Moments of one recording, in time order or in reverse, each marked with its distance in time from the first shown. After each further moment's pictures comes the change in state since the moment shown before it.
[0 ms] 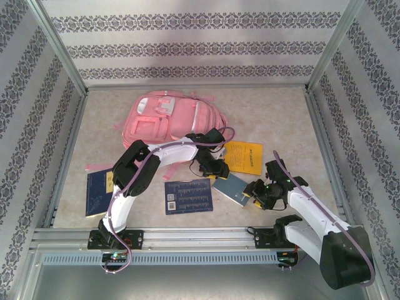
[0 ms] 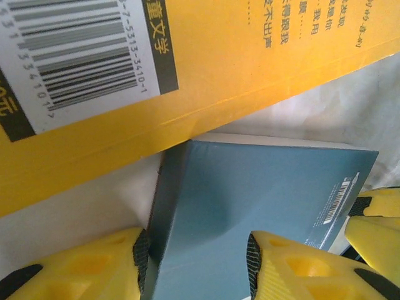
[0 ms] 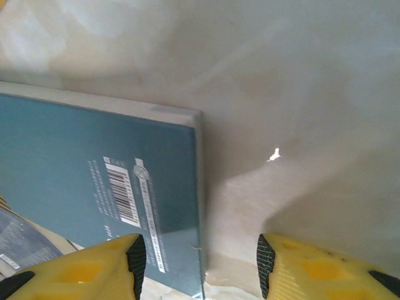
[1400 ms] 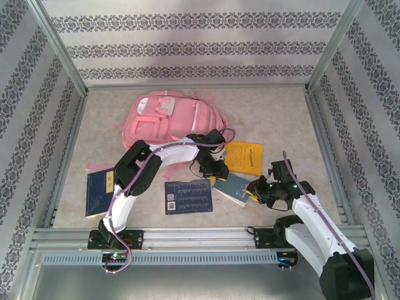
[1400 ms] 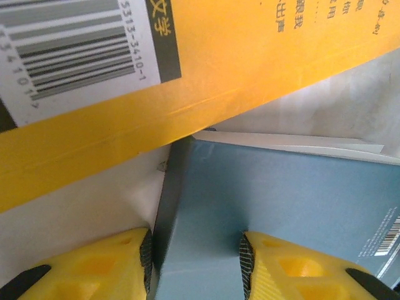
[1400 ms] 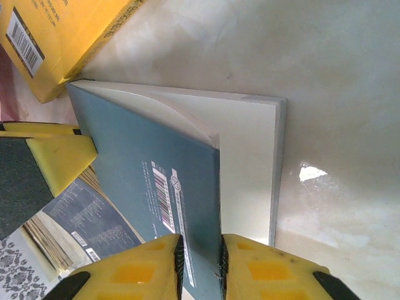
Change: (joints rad) left arm -0.006 0.016 0.008 -0.015 0.013 0.000; right arm -0.013 -0.171 0.014 -0.030 -0.066 0.061
